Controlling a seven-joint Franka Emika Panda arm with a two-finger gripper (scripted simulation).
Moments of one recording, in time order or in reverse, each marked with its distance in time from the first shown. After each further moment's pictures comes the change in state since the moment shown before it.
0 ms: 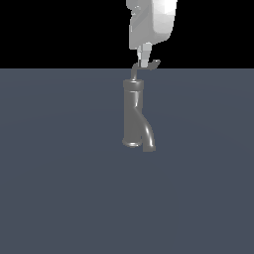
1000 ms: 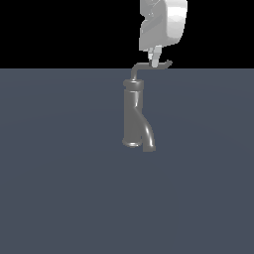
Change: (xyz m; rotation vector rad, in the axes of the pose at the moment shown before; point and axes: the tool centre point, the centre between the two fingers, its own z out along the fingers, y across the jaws) arm 0.041 -0.035 0.000 0.000 -0.003 0.000
